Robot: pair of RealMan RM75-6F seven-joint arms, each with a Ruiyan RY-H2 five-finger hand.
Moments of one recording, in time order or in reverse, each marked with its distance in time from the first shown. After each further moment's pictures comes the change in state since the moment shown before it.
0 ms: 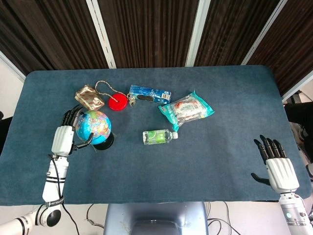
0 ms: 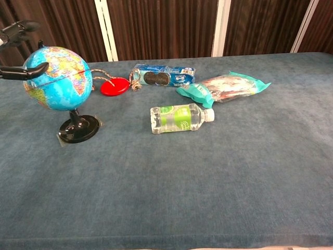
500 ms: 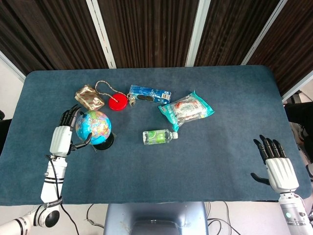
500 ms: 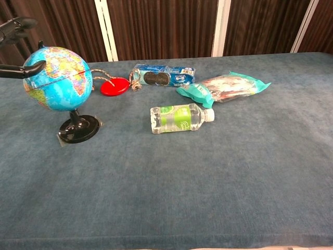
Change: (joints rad) left arm 0.011 0.005 -0.005 -0.006 0.022 0.008 -0.017; right arm 0.001 -0.001 0.002 0.001 0.002 -0.005 0.000
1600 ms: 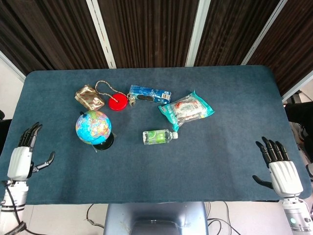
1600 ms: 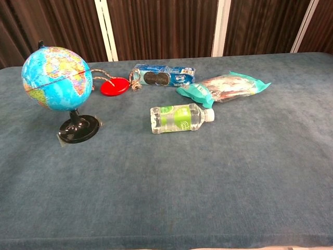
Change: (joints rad) left arm 0.224 0.216 0.065 -0.077 0.103 0.133 -0.178; right arm -0.027 0.015 -0.013 -0.001 -0.054 0.049 0.030
